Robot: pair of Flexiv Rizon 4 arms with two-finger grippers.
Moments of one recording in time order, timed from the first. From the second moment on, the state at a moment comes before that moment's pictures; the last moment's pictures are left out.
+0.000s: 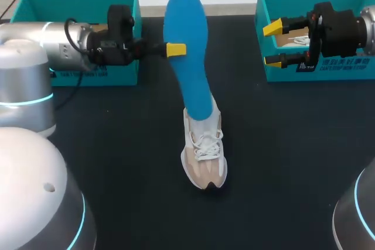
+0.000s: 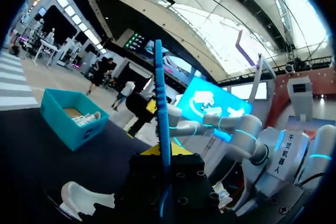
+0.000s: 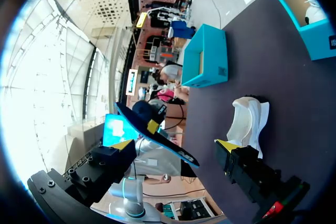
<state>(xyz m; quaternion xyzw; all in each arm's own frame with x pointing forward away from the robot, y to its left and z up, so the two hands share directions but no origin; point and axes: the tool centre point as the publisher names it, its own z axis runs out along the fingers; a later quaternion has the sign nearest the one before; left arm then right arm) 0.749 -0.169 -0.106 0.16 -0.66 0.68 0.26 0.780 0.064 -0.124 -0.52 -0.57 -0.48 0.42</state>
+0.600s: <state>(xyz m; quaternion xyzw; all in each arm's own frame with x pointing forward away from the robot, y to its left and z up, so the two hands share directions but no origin) 0.742 -0.171 -0.123 0.37 -0.62 0.55 0.42 0.780 0.064 -0.124 -0.52 -0.57 -0.48 0.42</state>
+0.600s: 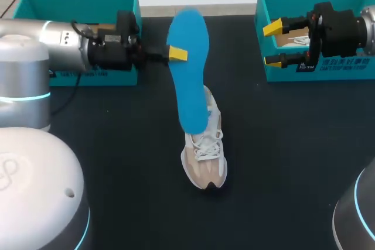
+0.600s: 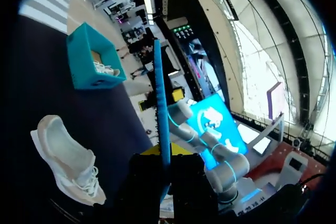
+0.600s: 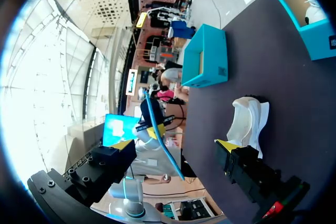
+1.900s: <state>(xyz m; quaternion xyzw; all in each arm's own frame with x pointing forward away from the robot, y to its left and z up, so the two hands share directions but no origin) 0.761 -0.180 -0.157 0.43 -0.52 0.53 0.51 0.766 0.084 -0.113 -0.60 -0.60 -0.39 0.35</state>
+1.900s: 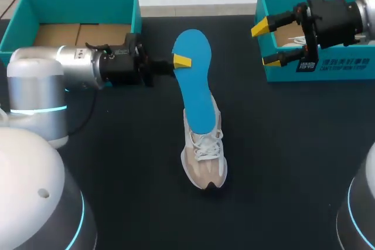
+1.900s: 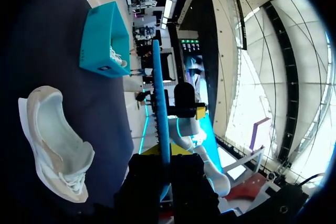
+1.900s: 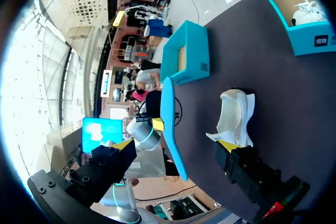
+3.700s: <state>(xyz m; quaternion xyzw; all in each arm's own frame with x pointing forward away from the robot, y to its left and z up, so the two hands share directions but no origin) 0.760 -0.180 -0.157 0.43 -0.52 0.53 0.51 0.761 0.176 -0.087 -0.69 -0.72 -0.08 -0.07</state>
